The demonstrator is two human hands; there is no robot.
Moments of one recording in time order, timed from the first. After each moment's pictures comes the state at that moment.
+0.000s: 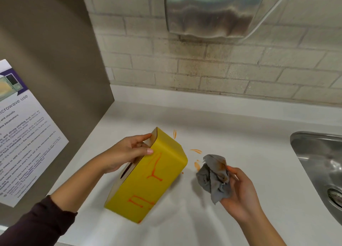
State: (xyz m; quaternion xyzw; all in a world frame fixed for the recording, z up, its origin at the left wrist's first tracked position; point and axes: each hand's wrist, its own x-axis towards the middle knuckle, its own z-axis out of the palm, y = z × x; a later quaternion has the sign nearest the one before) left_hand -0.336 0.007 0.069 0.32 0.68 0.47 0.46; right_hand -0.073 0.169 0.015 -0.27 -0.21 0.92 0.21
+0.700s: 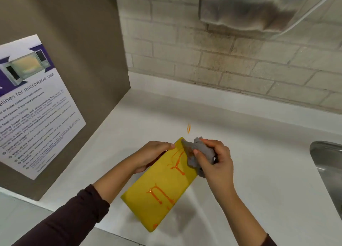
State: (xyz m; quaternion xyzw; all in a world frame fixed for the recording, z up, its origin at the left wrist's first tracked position) left_hand -0.319 0.017 0.016 0.19 0.68 0.52 0.49; right_hand -0.153 0.124 0.029 -0.26 -0.73 0.49 0.39
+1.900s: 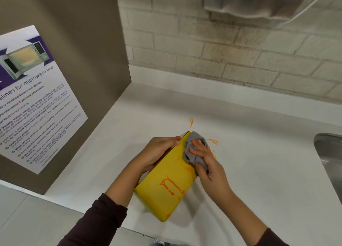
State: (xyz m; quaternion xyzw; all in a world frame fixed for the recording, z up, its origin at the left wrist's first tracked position) left_hand -0.308 0.021 0.001 0.16 0.65 0.59 0.46; right_hand -0.142 0.122 -0.019 -0.15 -0.83 0.47 0.25
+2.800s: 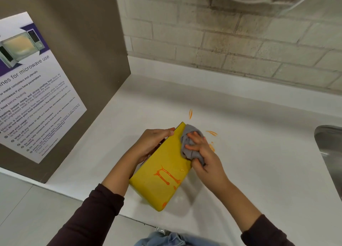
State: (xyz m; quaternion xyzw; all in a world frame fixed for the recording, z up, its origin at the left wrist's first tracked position) left_hand -0.309 0.011 0.004 0.15 0.67 0.58 0.44; right_hand -0.144 0.127 -0.024 -0.09 -0.85 0.45 0.25
